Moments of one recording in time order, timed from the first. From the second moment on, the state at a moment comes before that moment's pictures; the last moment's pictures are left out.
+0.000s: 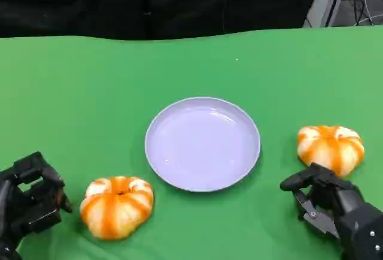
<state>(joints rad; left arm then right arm) -0.20 0.16 0.32 0.89 -0.32 -0.57 -0.54 -0.19 -0.05 0.02 0.92 -0.14 -0.74 -0.07</state>
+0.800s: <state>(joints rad) -0.19 0.14 0.32 0.81 -0.42 -0.51 -0.74 -0.19 -0.05 0.02 0.92 -0.14 -0.74 -0.07</state>
